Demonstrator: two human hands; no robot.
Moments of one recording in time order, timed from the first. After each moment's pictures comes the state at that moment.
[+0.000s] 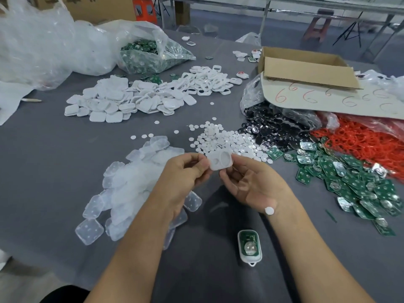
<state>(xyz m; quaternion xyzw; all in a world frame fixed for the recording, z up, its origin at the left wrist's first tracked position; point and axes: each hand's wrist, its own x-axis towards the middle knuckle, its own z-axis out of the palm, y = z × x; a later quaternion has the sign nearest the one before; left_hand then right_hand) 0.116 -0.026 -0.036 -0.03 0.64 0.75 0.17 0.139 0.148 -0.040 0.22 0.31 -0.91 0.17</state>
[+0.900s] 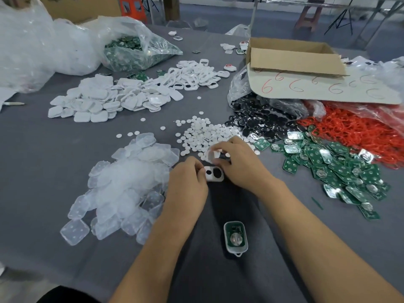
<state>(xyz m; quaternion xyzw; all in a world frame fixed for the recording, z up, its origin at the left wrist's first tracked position) 0.140 0.012 -0.061 0.07 0.91 0.41 -0.03 0.116 0.174 -0.067 -0.02 0.95 -0.29 -0.07</state>
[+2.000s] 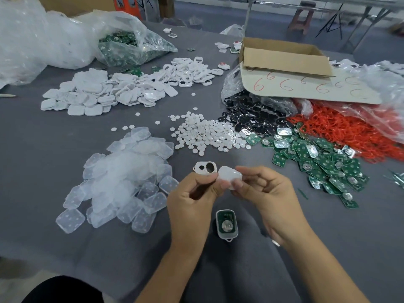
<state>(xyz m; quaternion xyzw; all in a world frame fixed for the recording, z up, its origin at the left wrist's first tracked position) 0.211 0.023 -0.070 0.07 0.63 0.77 -0.07 0.241 0.167 -0.046 0.08 0.58 -0.81 -0.10</state>
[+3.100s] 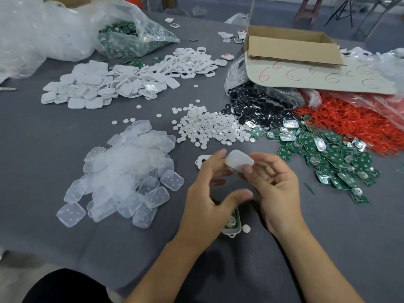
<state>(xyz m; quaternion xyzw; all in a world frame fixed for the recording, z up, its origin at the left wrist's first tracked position) 0.209 0.027 -0.083 0.22 0.71 0.67 0.00 0.228 0.169 -0.068 0.06 0.56 -0.80 -0.21</state>
